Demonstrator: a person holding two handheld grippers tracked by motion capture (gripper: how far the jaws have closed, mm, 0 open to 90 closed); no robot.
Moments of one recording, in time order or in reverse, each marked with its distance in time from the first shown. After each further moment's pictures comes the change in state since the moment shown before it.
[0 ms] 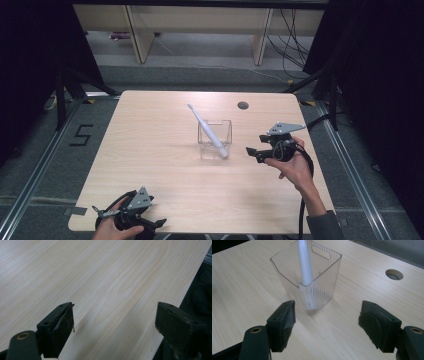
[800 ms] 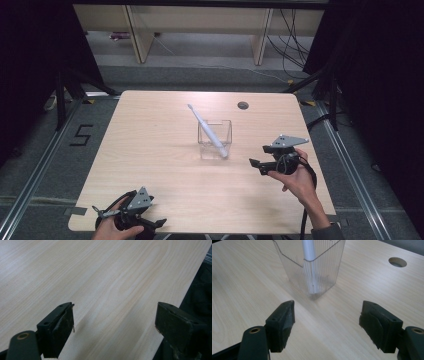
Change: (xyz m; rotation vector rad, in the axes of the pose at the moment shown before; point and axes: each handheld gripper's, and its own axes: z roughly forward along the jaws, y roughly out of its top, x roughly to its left) left arm 0.000 0.000 -0.001 0.011 0.005 0.008; right arm 0.007 -0.033 -0.004 0.008 -0.004 -0.008
